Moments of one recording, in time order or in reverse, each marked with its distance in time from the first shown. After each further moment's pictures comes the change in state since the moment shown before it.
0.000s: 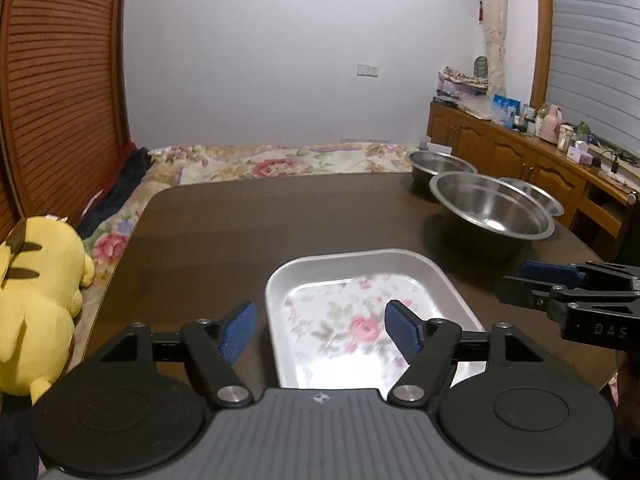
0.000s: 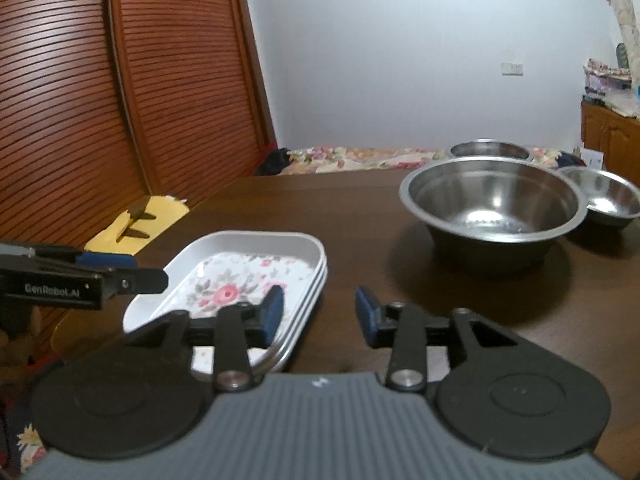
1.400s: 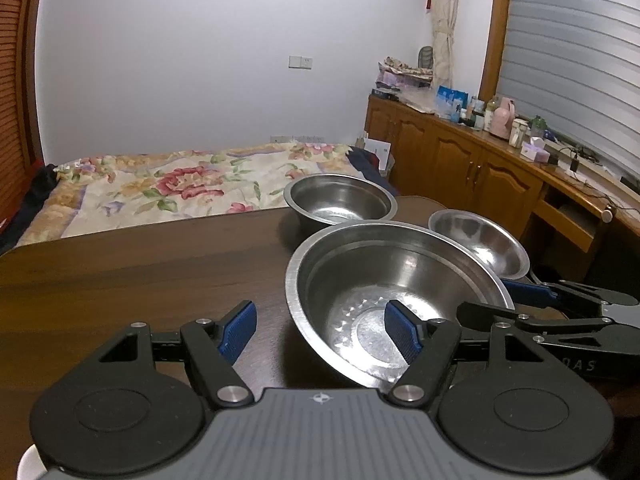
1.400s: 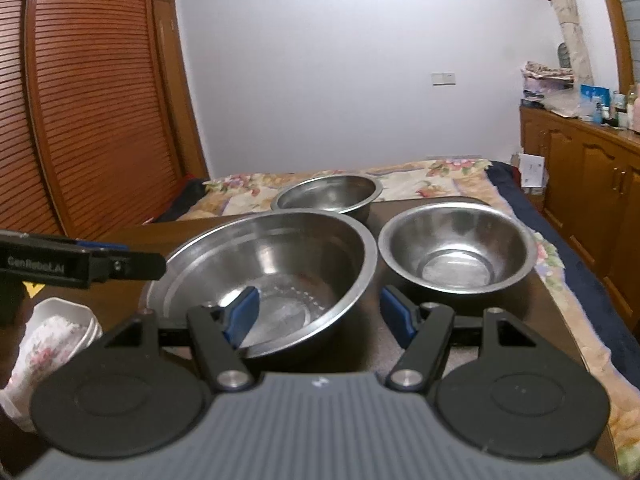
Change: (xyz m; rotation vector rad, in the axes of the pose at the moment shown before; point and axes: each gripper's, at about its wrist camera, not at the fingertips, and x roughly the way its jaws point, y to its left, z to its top) left arm 0.131 -0.112 0.082 0.031 0.034 -0.177; right arm 0.025 -0.152 0.037 0.052 -0.050 -0.135
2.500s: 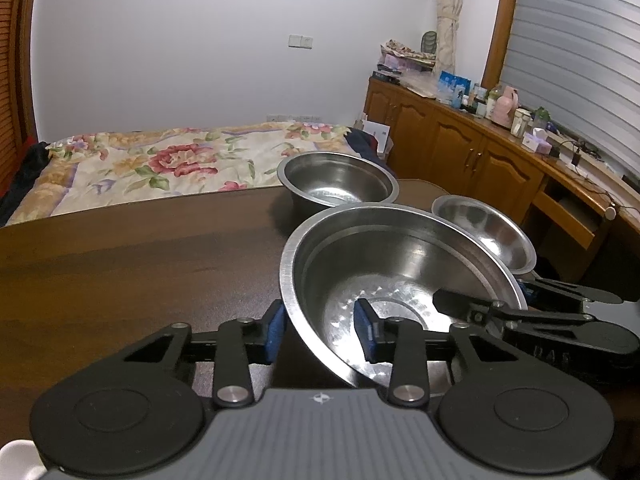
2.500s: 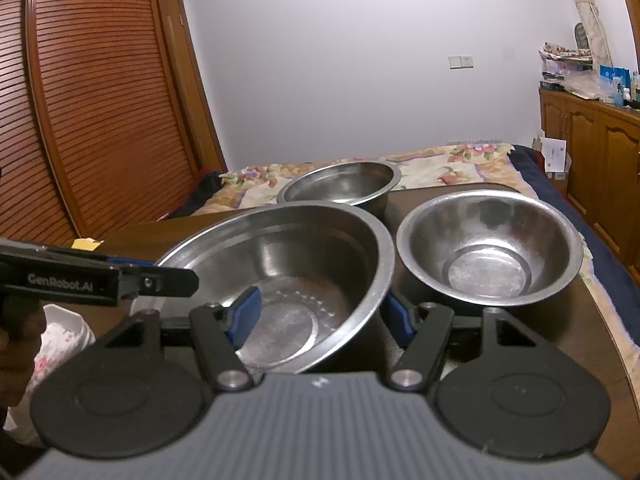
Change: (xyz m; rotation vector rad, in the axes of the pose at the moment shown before) left arm 0.021 0.002 0.001 -0.028 0.060 -0.013; right arm 0.024 -0.007 0.004 0.031 0.040 0.070
